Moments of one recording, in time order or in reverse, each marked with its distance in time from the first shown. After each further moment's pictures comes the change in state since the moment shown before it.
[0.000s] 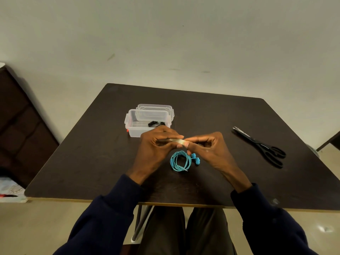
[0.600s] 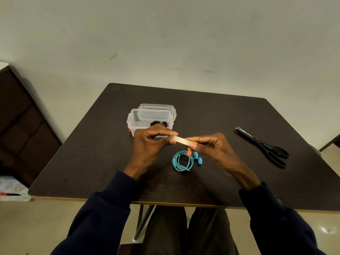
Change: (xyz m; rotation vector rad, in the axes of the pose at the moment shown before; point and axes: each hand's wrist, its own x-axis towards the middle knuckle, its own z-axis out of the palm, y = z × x) left_hand 0.002 -0.010 -0.011 -0.219 0.108 -0.031; right_hand 0.001 0.003 -0.008 0.141 -0.188 0.016
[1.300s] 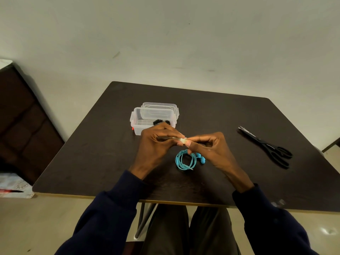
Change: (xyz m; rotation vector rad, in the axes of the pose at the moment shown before) left_hand -0.003 0.007 0.001 0.187 -0.093 0.055; right_hand 0.005 -0.001 0.020 -0.137 0.207 0.015
